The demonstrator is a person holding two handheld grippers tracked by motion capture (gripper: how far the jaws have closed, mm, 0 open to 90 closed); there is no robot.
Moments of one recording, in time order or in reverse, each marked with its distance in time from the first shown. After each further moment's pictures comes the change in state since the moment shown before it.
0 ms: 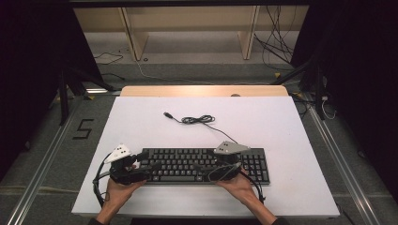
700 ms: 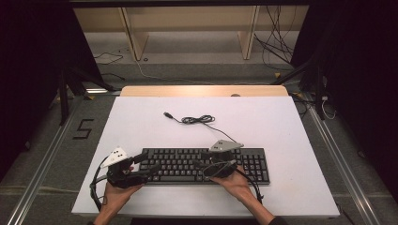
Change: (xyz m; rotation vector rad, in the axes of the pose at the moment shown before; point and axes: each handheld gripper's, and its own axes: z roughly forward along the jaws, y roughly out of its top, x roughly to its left) left arm -0.003 -0.006 -0.008 -0.024 -0.003 -0.004; right arm -0.004 0.000 0.017 0.066 -0.001 -0.003
